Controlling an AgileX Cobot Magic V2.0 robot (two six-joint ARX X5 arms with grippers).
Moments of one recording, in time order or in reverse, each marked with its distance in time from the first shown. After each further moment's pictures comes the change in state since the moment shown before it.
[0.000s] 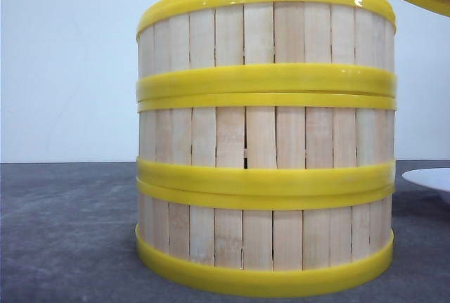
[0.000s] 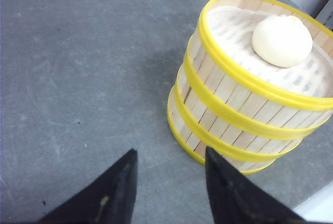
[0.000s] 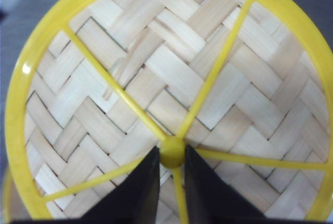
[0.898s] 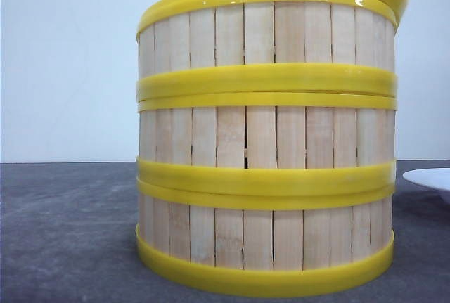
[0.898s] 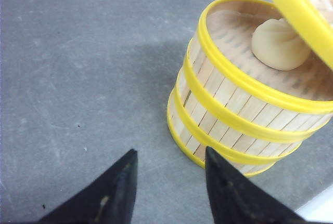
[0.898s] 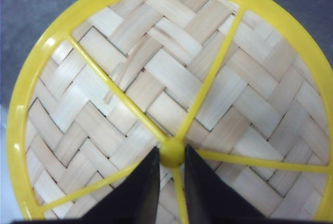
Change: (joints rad) left arm 0.000 0.000 0.000 0.010 0.000 0.000; right arm 0.455 0.137 0.000 0.026 0.200 -0.053
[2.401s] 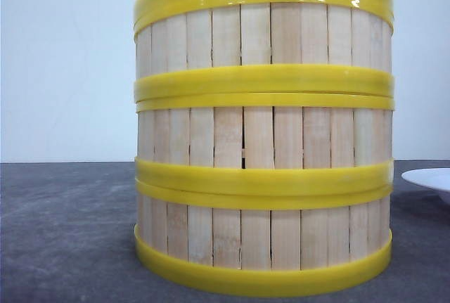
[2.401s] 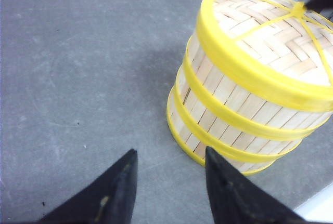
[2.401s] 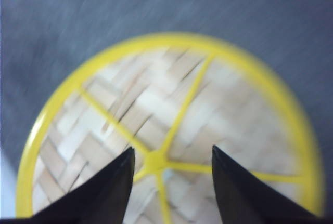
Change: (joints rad) left arm 0.000 0.000 0.000 -0.008 0.000 0.000; right arm 0.046 0.069 0.072 0.030 0.135 -0.008
